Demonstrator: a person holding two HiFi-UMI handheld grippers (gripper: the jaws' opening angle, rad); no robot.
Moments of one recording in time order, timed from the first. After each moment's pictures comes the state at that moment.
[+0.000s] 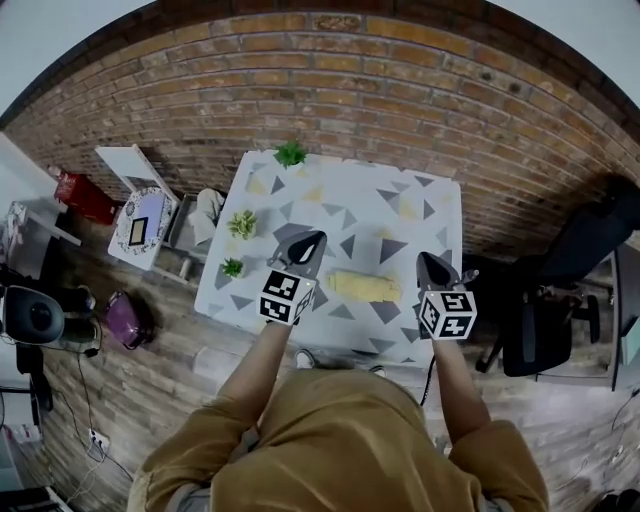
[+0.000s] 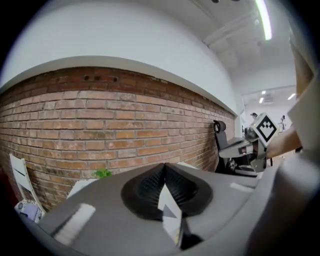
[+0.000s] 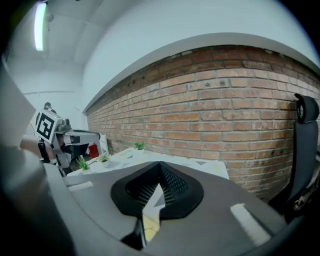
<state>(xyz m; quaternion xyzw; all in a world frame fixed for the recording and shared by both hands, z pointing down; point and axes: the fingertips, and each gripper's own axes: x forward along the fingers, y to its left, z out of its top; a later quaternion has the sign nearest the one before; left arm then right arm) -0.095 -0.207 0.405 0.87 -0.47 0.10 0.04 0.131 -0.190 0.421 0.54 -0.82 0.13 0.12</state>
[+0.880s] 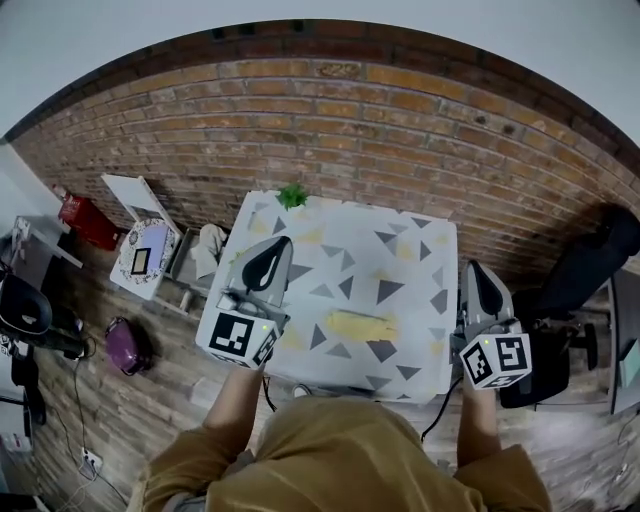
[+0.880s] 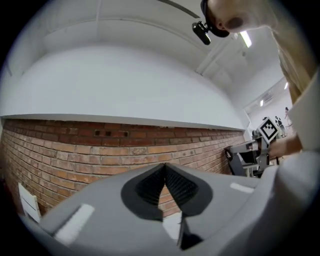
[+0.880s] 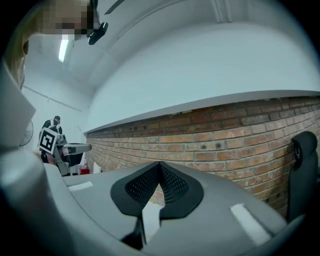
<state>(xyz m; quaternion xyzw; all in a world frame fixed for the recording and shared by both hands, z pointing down) -0.145 -0.185 0.203 0.85 -0.52 -0.03 -0.11 0.163 -0.176 0.202 0.56 -0.83 -0.02 -0.03</state>
